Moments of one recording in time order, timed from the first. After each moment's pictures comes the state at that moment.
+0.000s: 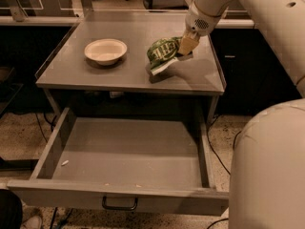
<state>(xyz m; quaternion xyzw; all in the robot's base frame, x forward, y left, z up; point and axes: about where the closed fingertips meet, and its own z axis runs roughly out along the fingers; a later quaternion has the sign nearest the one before) 0.701 -0.112 0.906 -0.60 0.78 0.01 0.20</state>
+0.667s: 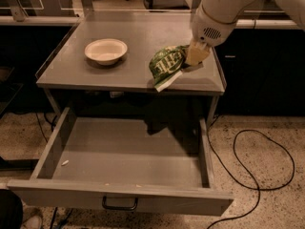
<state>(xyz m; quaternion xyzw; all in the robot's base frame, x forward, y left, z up) 0.601 -0.115 0.935 -0.60 0.77 -0.03 0.20</state>
